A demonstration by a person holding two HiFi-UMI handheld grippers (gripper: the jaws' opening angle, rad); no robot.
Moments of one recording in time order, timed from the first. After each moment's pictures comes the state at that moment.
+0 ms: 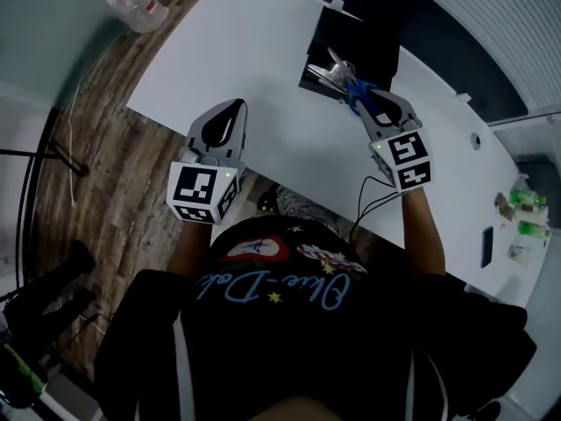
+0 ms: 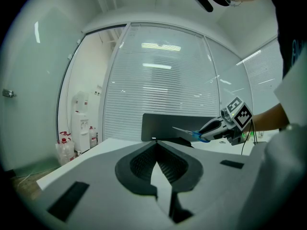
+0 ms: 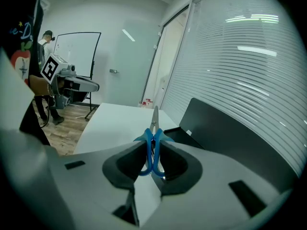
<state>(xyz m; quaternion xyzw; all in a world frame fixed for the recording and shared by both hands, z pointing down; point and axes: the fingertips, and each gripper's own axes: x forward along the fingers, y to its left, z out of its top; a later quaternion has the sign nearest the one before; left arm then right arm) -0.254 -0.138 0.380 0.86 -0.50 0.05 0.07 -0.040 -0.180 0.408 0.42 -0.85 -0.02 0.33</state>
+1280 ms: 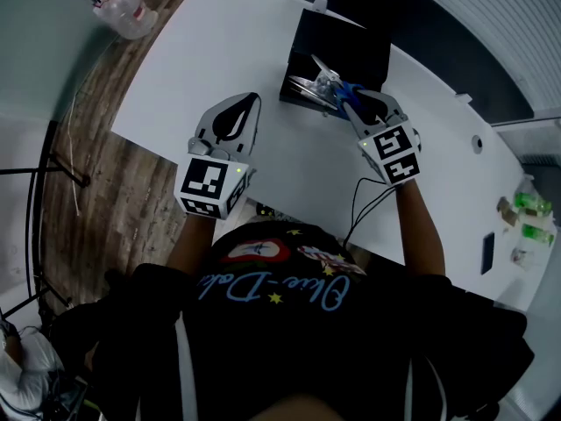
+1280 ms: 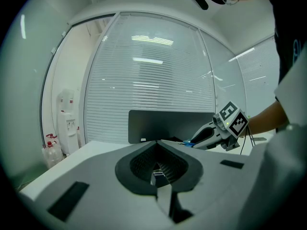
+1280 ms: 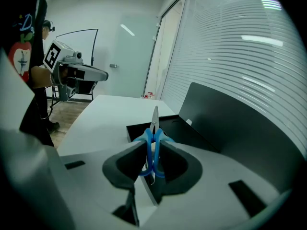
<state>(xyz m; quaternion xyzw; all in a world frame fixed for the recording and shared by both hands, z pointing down) -0.178 -0.207 0.384 0.88 -0.46 0.07 0.07 -0.007 -0.234 0.456 0.39 -0.85 0.01 0.35</state>
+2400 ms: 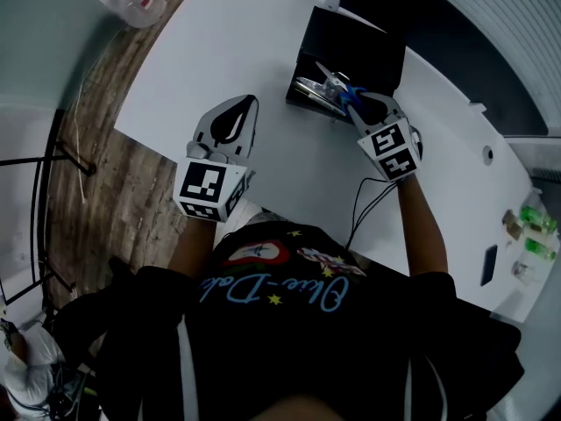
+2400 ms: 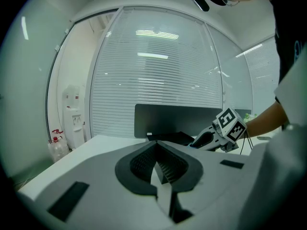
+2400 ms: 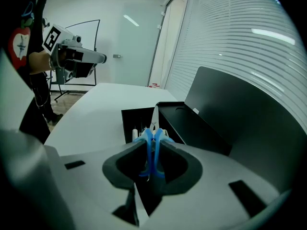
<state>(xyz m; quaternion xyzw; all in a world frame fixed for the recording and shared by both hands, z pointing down) -0.187 -0.223 0.402 0.87 -0.48 0.10 0.09 -0.001 -0.257 0.507 0.35 -0.84 0.02 0.40</state>
